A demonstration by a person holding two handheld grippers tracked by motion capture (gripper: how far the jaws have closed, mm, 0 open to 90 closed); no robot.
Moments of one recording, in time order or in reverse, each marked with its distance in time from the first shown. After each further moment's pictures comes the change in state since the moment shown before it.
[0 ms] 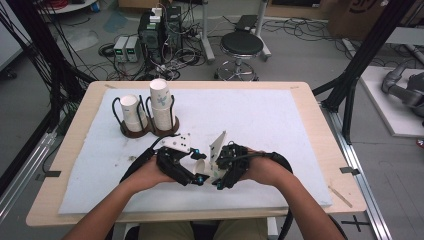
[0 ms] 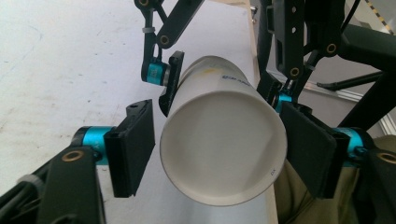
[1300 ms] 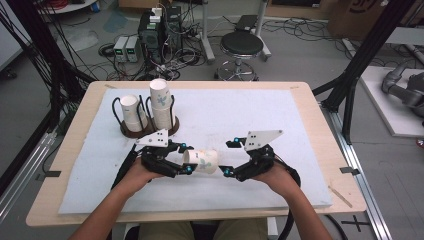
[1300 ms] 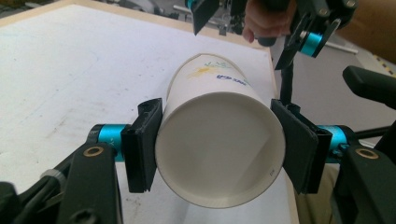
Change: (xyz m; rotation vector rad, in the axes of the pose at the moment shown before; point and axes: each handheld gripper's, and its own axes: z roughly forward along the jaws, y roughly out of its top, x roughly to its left) left arm 0.013 -0.035 -0.030 -0.235 0.089 -0.064; right arm 0.004 -0.068 -0.019 -0.608 -0.177 0.264
